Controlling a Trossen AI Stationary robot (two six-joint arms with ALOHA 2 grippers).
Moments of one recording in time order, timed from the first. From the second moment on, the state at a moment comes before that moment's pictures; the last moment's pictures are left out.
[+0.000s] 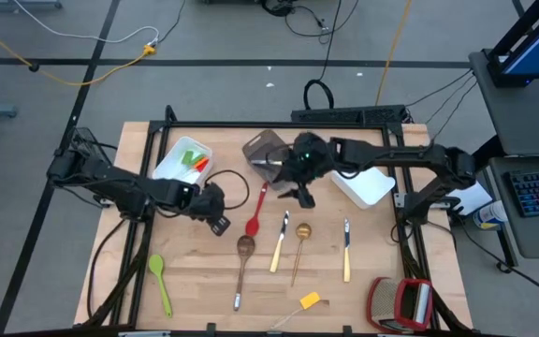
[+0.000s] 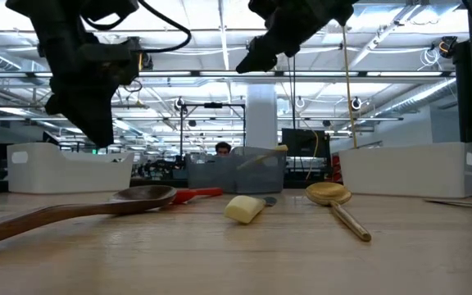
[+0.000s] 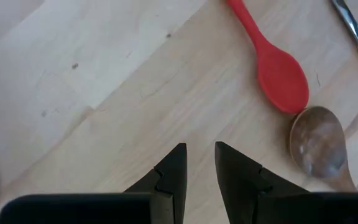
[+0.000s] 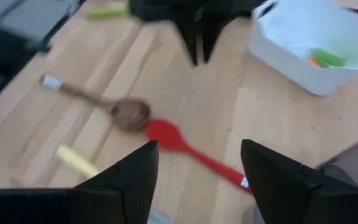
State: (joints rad) left arm -0.17 1.31 0.78 -0.65 -0.19 -0.93; right arm -0.18 1.58 1.27 -0.39 -0.39 -0.33
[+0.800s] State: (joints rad) left arm -0.16 1.31 0.78 -0.61 -0.26 -0.92; right arm 0.22 1.77 1.03 0.09 -0.39 -0.42
